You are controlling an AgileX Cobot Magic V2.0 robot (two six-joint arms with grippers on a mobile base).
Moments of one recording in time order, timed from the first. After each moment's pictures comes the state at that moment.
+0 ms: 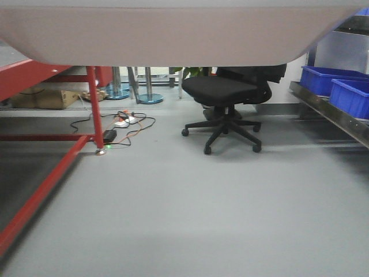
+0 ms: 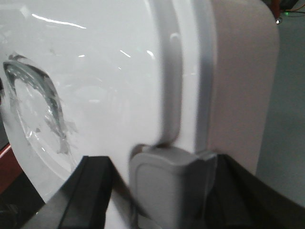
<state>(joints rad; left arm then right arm) 0.05 0.89 -1.02 -1.04 1.14 0.74 -0.10 0.89 -0.95 1.13 1.11 -0.74</state>
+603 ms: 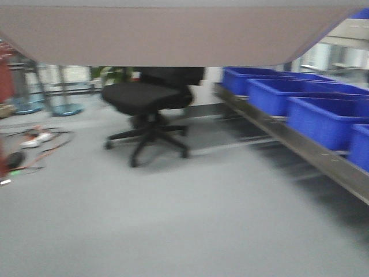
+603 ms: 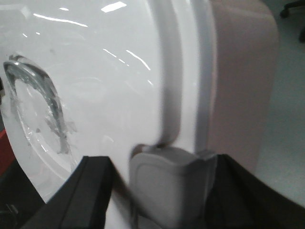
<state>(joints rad) 0.05 0.89 -1.02 -1.04 1.14 0.74 -0.10 0.89 -0.95 1.13 1.11 -0.74</state>
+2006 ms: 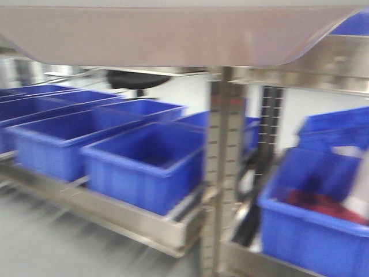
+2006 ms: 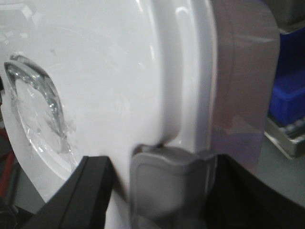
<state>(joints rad) 0.05 0.89 -1.02 -1.04 1.14 0.74 -0.10 0.89 -0.95 1.14 1.11 -0.74</state>
